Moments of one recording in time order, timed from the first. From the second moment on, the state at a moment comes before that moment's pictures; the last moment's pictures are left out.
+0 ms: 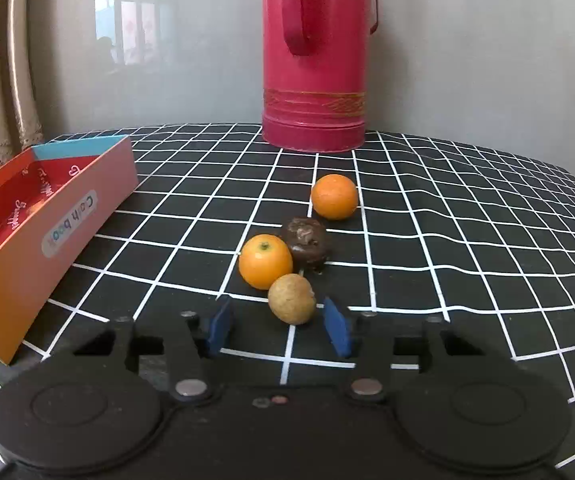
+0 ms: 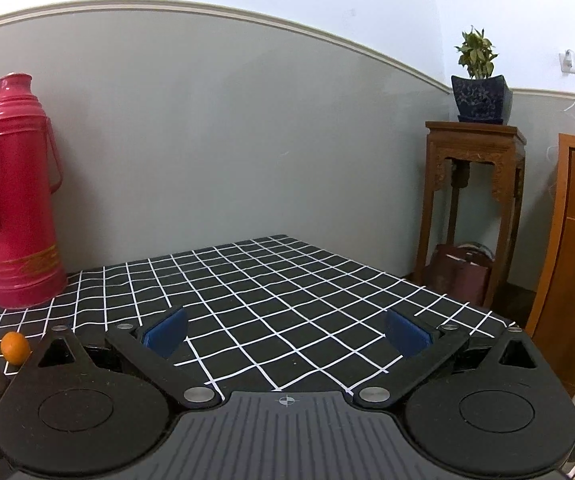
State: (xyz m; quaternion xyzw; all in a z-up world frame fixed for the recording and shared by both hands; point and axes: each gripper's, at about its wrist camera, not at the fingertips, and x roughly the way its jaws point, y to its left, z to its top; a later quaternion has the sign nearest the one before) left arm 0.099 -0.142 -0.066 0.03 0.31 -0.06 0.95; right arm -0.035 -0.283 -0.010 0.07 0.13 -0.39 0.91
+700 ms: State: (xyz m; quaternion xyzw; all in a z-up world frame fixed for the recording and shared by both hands) left arm 0.081 -0.142 -0.056 0.07 0.26 -0.08 0.96; right arm -0.029 -0.274 -0.007 0.08 0.13 -0.36 0.92
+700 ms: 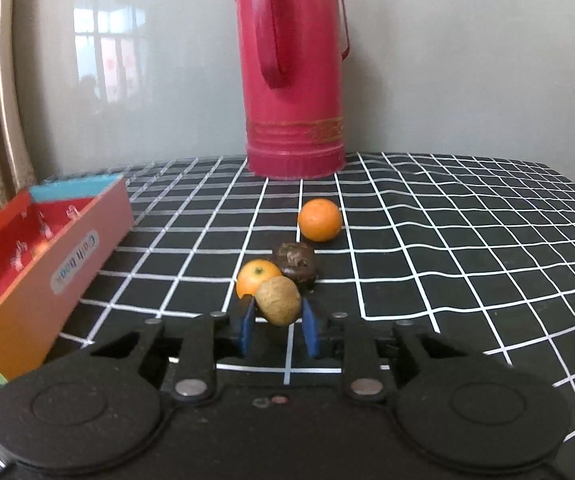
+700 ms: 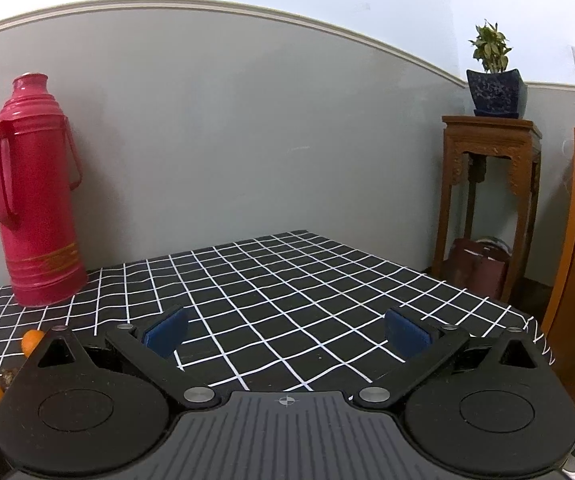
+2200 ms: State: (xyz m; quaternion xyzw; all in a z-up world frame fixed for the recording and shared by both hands) left arm 0.120 0.081 -0.002 0.00 0.24 0.17 0.96; right arm 0.059 -0.144 -0.027 0.11 0.18 -0.15 0.97
